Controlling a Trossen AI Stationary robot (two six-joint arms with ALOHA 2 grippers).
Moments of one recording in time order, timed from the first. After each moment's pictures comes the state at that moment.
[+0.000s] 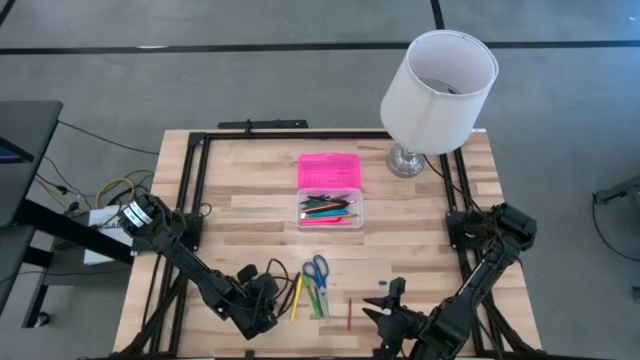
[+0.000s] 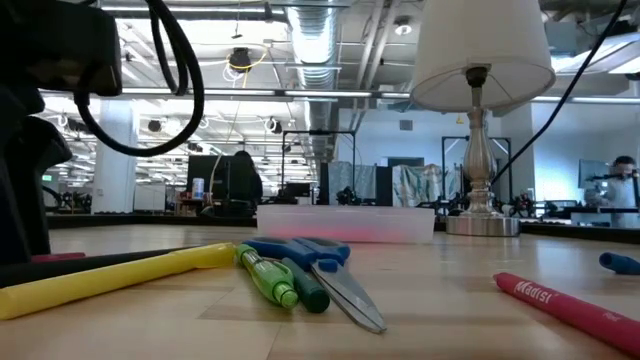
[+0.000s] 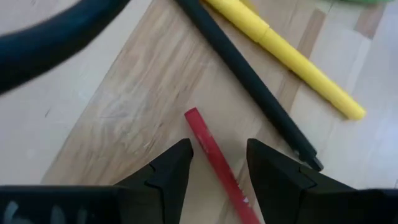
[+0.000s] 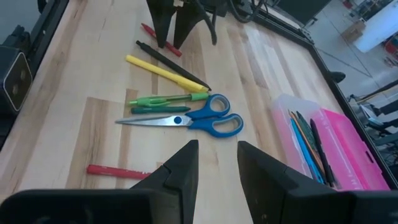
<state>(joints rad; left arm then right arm) -0.78 1.84 0.97 -0.47 -0.36 -1.25 0.96 1.90 1.38 -0.72 0.99 0.59</state>
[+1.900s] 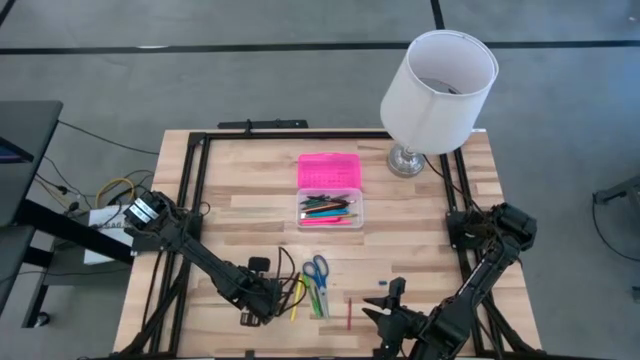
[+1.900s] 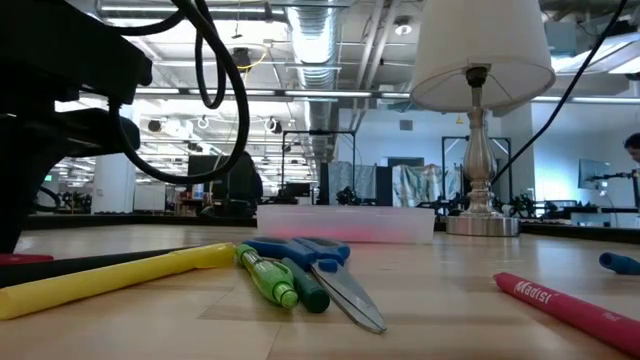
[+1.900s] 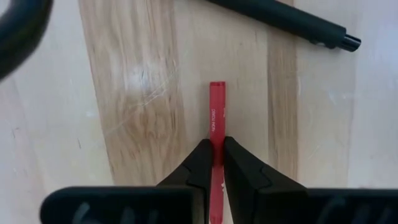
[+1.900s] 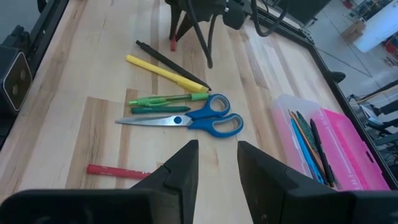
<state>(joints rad) -0.66 1.85 1.07 -0.72 -0.08 -0.57 0.96 1.90 1.38 -0.72 0.99 0.59</state>
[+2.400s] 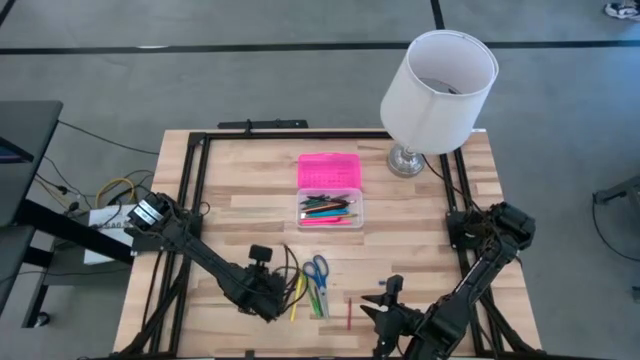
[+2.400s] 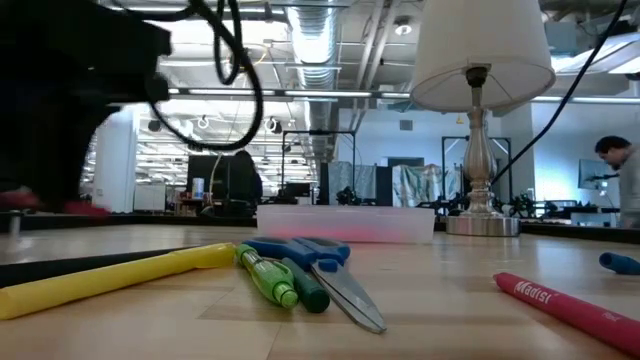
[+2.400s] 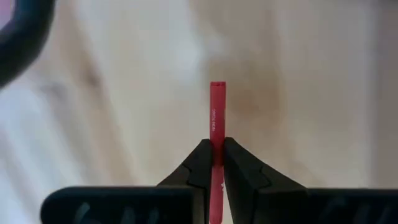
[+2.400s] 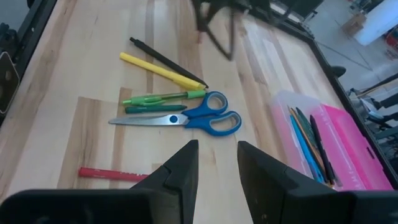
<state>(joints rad) -0.62 1.86 1.24 -1.04 -0.29 -0.43 0.93 1.90 1.38 -0.72 0.97 0.59</state>
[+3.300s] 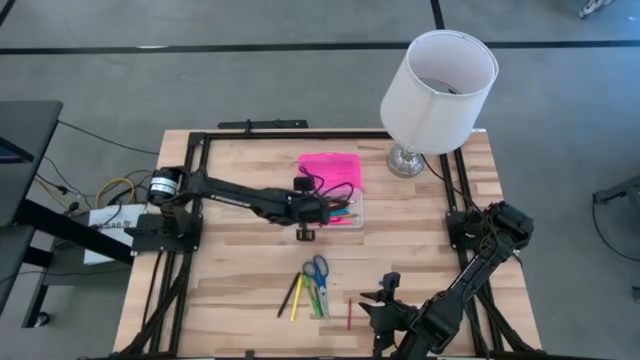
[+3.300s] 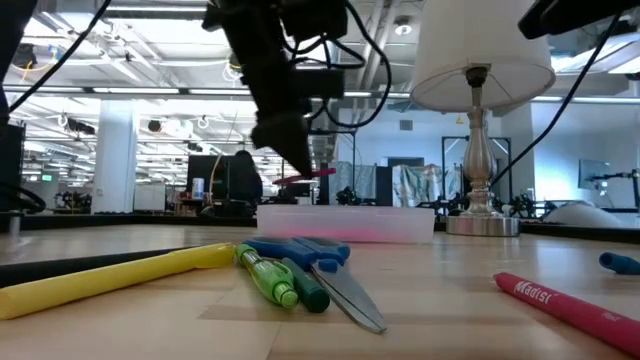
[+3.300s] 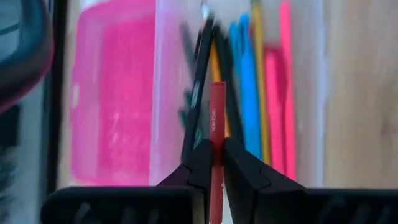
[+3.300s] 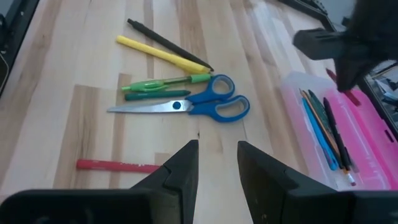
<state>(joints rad) -0.04 1.85 1.31 -0.56 -0.46 0.13 0.90 1.90 1.35 -0.71 0.90 0.63</state>
